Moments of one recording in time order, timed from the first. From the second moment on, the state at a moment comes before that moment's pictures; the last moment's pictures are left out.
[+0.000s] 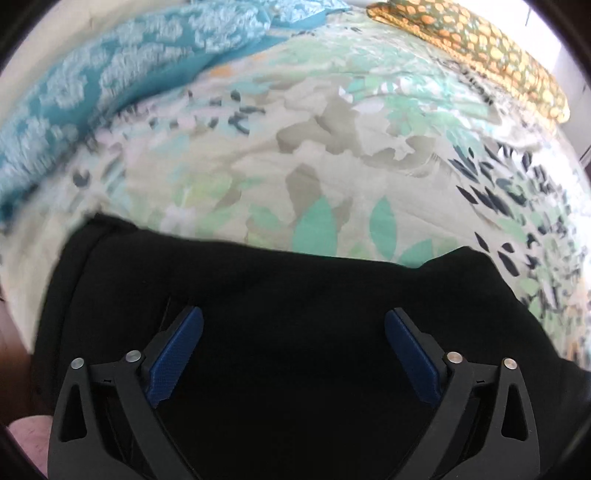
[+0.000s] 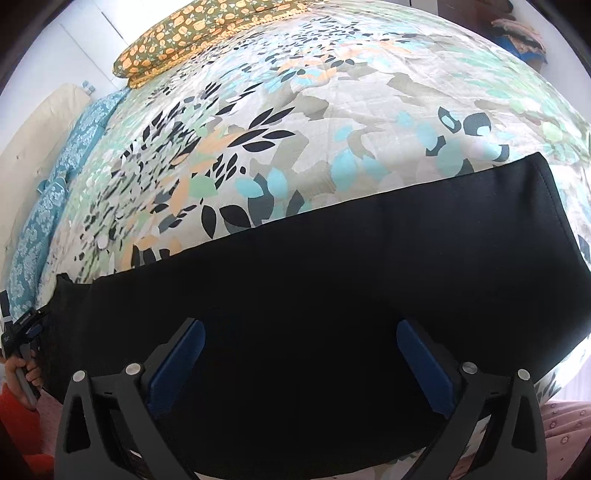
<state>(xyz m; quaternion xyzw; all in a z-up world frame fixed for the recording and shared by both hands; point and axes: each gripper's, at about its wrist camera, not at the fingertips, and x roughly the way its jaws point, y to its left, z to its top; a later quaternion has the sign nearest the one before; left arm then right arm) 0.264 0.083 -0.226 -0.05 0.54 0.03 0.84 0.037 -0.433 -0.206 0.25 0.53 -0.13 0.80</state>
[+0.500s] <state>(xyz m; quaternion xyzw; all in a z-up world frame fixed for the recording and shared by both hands) 0.227 -0.006 -0.212 0.03 0.54 -0.07 0.84 -0.031 -0.599 -0.142 0.42 0.37 -0.21 0.80</state>
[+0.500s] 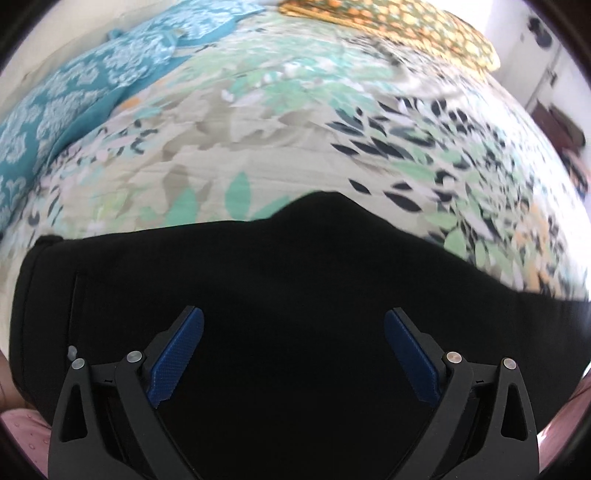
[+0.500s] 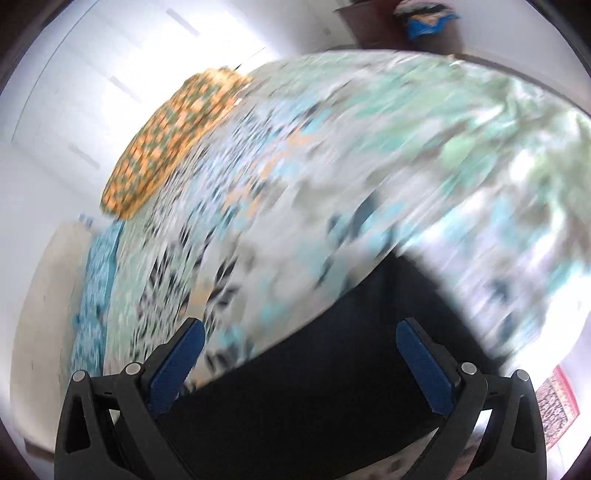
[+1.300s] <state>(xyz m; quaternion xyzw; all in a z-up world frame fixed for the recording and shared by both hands) 0.221 0.003 -0.229 0.04 0.57 -0.03 0.82 -0.018 -0.645 -0.232 0.40 0.56 0.00 0.72</state>
